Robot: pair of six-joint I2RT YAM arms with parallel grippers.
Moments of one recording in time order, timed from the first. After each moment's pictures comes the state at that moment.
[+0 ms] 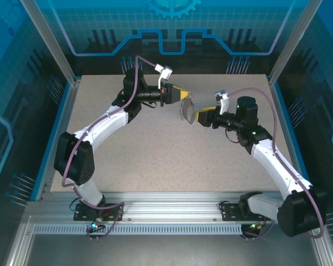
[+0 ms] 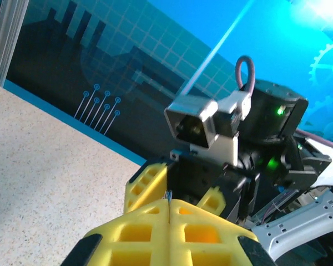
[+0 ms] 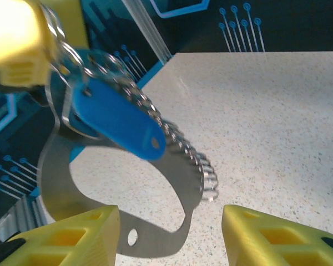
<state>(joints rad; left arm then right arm) -0.42 1.72 1.40 0.35 1.03 -0.57 0.25 1.15 0.89 -0.10 -0.63 0.28</state>
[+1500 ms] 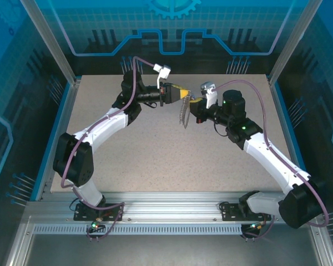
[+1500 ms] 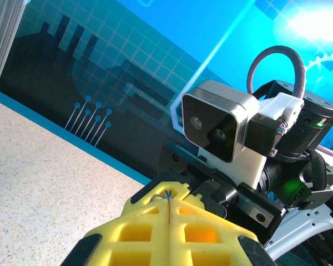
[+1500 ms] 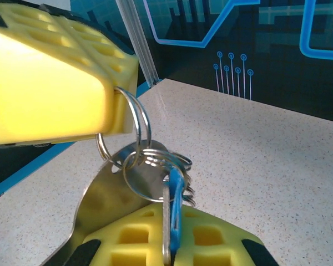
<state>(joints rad) -0.42 1.70 1.36 0.47 1.02 -0.68 0.42 1.23 1.04 -0.08 -0.39 0.15</state>
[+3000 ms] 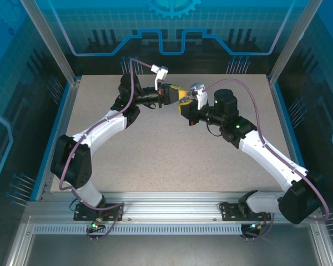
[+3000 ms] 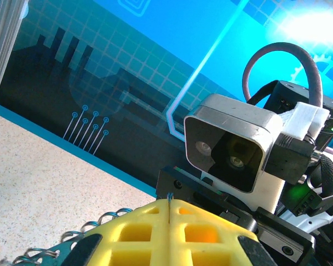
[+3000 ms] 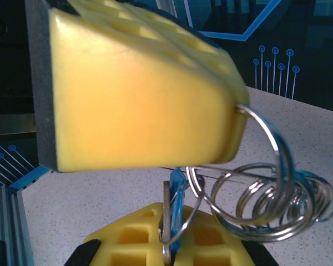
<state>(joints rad) -0.42 1.67 1.30 0.55 1.01 -0.69 0.51 1.27 1.09 -0.10 -0.42 0.16</state>
